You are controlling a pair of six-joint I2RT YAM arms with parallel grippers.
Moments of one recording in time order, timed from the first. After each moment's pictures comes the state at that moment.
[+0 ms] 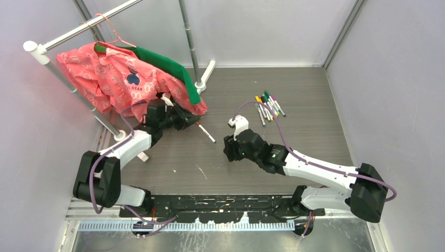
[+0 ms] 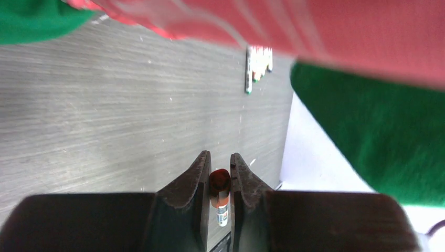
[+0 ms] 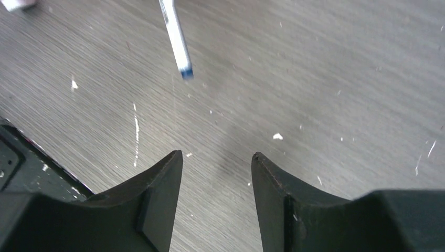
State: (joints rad) left arm -0.25 1.39 0.72 0.18 0.44 -1.05; right arm 0.99 1.13 0.69 -0.17 0.24 0.39
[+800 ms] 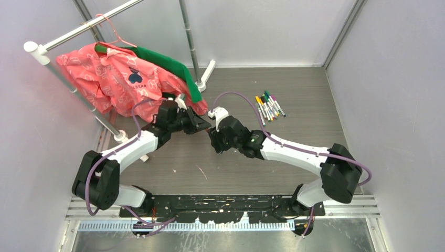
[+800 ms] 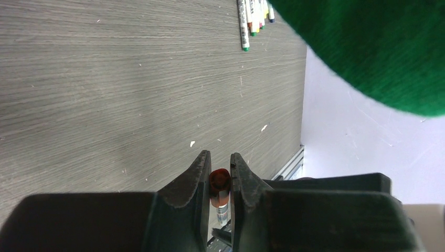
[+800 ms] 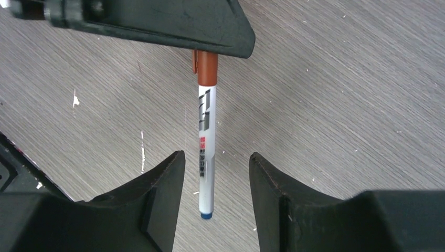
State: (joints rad) left arm -0.44 1.37 0.77 0.09 0.42 -0.92; right arm 0.97 1.43 0.97 -0.20 0.16 0.25
